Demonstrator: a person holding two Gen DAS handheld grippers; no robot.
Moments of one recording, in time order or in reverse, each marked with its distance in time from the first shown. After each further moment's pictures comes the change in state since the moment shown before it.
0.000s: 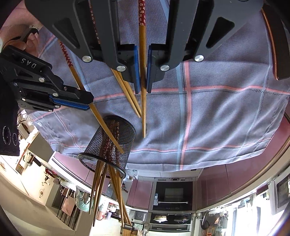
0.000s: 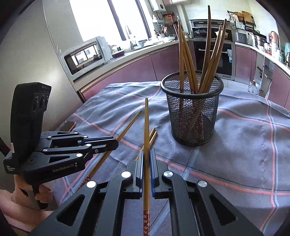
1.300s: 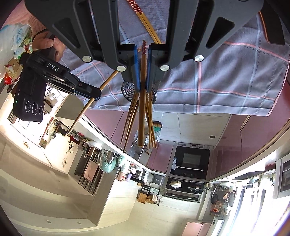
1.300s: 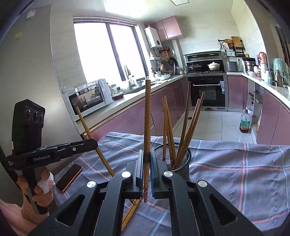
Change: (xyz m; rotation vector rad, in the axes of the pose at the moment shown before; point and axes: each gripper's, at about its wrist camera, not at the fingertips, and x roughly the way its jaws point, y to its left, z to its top) left arm -0.111 -0.011 0.065 -0.020 -0.298 -0.202; right arm -0.084 -0.018 0.053 0.001 -0.306 -0.018
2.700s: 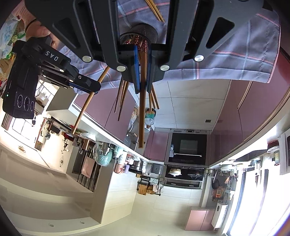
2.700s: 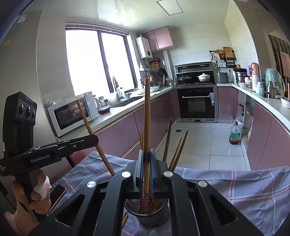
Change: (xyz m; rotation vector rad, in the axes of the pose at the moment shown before) left arm 0.045 -0.038 0.086 0.084 -0.055 0.067; right arm 0.031 -0.026 0.053 -0.007 -0.067 -0.098
